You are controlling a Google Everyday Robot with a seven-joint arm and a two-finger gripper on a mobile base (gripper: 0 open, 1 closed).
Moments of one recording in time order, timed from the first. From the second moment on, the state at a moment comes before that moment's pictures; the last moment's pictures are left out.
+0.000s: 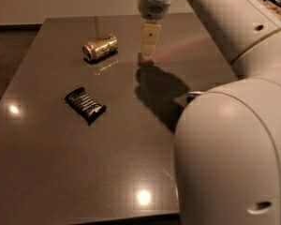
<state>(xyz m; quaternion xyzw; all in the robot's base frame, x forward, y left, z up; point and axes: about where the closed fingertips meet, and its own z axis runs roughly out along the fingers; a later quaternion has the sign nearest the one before) 0.717 -0.024 0.936 -0.71 0.68 -0.05 0.19</state>
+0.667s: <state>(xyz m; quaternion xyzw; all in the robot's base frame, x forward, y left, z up) 0.742 0.023 0.930 -0.73 0.64 -0.09 0.22</state>
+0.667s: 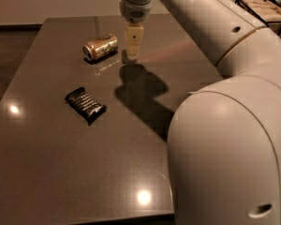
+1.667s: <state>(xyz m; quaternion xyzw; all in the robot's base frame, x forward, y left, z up) 0.763 0.063 0.930 -0.81 0.49 -0.26 0.20</state>
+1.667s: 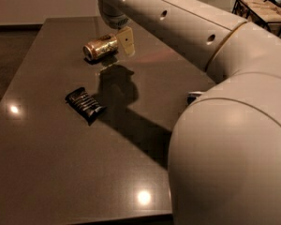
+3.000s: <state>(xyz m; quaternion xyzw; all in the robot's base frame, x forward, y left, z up) 0.773 0.072 0.916 -0.88 0.37 -0.27 0.11</state>
